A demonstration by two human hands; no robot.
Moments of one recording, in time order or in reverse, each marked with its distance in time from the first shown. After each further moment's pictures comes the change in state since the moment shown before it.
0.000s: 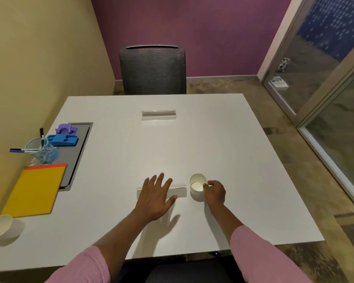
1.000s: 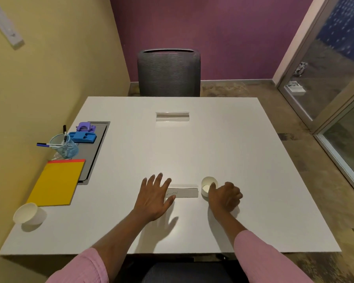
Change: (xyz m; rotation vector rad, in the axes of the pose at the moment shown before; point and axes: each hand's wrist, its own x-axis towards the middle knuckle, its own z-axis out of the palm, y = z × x) left_hand -0.031 -0.031 -0.015 0.038 0.068 -0.077; right_hand -0.030 -0.010 0.015 -0.347 0.259 -0.068
